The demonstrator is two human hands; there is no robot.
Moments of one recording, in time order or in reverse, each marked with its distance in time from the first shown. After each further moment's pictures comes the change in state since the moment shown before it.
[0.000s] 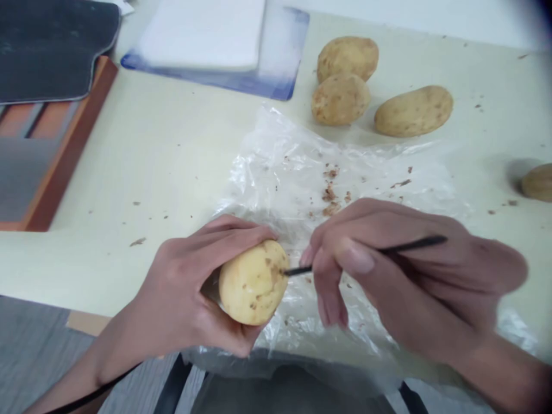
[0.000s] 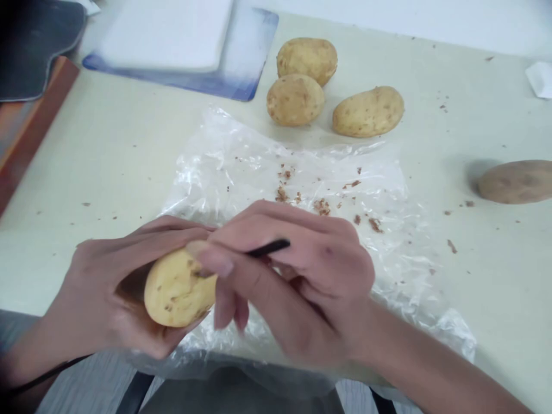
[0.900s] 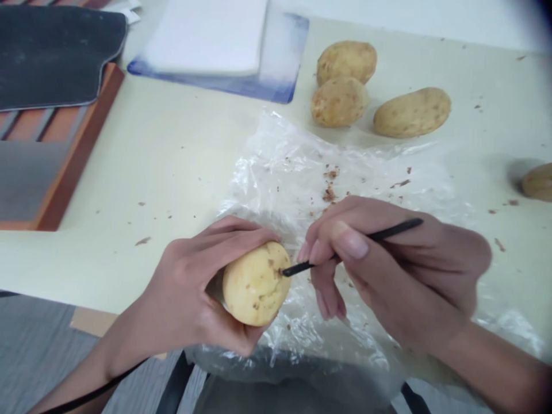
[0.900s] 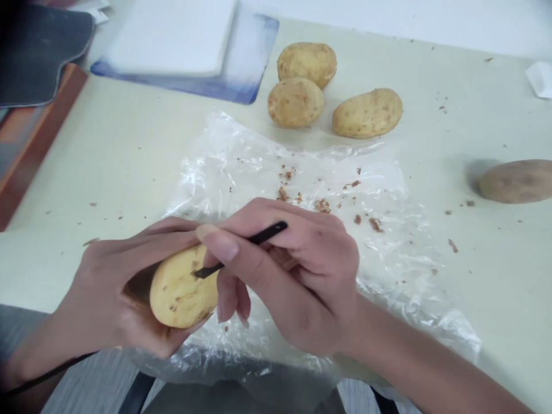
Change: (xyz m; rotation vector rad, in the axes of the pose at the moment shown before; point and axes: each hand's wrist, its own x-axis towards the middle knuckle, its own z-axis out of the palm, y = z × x) left_hand 0.002 0.003 -0.002 -0.029 -0.016 0.014; right_hand 0.002 0.005 0.010 0.411 0.079 0.034
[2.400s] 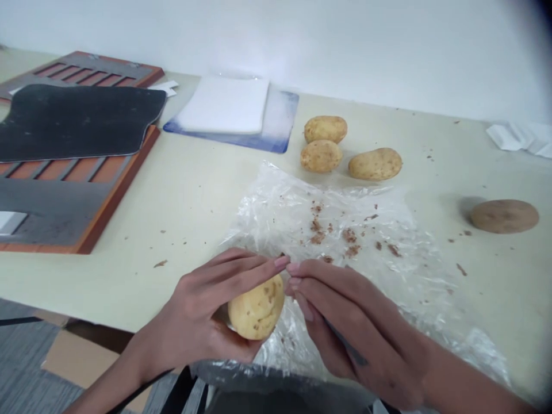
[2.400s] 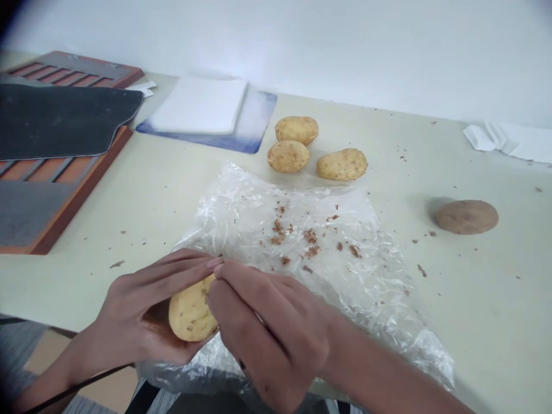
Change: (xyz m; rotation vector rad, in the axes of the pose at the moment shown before) left_hand -0.009 -0.002 -0.001 0.092 0.014 0.128; right_hand -0.023 -0.019 -0.012 -1.094 -0.266 -0.547
